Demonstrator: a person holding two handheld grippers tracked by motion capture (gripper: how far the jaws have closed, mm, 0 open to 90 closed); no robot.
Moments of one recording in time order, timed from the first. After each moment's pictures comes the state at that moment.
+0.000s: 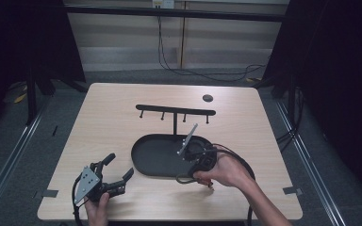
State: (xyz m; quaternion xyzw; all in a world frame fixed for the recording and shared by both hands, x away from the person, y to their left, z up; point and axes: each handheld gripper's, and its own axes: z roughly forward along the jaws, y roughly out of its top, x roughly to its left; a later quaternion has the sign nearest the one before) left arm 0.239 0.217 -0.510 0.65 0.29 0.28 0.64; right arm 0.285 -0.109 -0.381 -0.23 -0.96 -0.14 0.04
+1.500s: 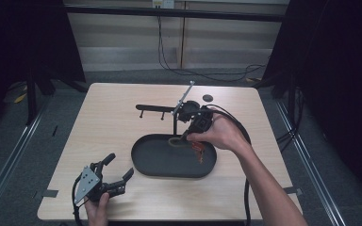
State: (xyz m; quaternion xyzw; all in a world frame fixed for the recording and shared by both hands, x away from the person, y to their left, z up) left arm 0.239 0.216 -0.510 0.65 0.29 0.28 0.64; right arm 0.346 -0.095 -0.306 -0.23 -0.96 -0.17 -0.01
